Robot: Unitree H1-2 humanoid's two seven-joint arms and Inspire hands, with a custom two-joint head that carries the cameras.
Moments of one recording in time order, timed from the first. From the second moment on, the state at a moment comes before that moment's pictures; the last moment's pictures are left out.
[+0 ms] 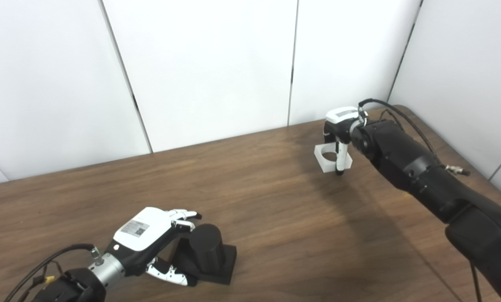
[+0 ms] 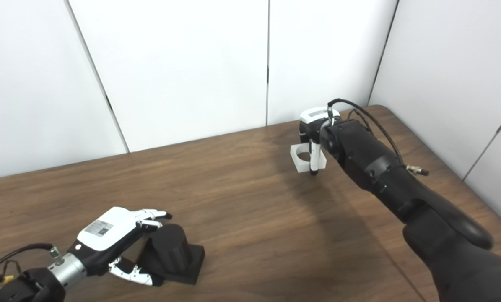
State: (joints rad) left arm -0.42 0.49 -0.62 0.11 0.70 -0.31 -0.20; right arm -0.71 -0.67 0.44 0.46 -0.92 0.30 0.51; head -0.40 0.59
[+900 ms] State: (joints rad) left arm -0.43 0.48 -0.62 0.11 0.70 -0.29 -0.24; right arm -0.56 -0.69 0.36 0.21 -0.77 0.23 0.51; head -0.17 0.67
